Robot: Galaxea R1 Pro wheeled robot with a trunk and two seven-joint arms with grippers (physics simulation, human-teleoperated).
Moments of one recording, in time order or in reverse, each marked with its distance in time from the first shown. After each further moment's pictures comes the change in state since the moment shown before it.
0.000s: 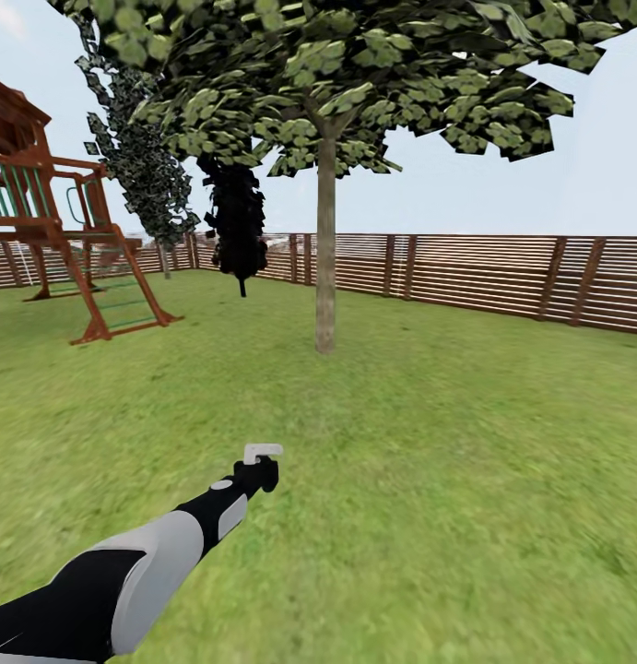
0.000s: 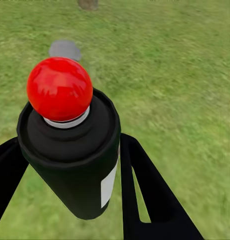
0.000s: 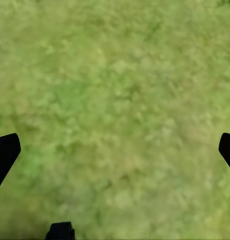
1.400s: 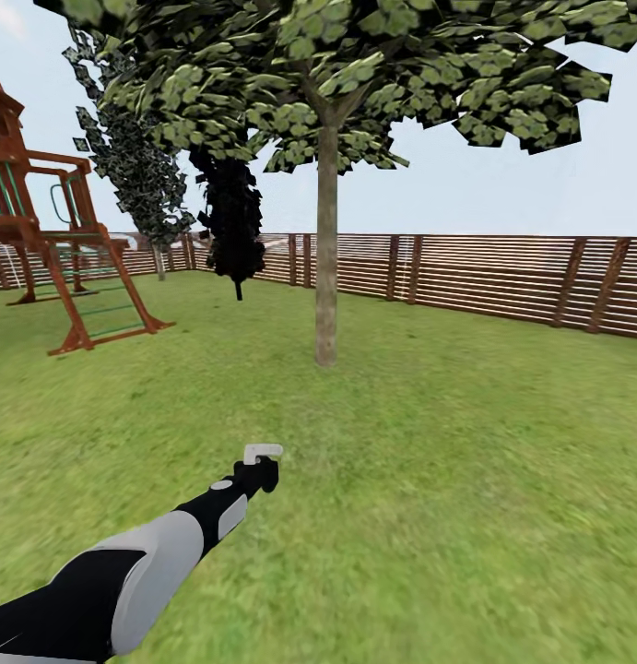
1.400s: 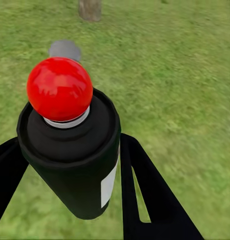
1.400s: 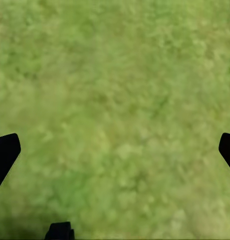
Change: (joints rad) left arm 0.000 0.000 0.000 0.001 0.000 0.000 0.000; right arm 0.000 -0.002 0.000 0.000 0.000 0.000 0.000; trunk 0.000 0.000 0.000
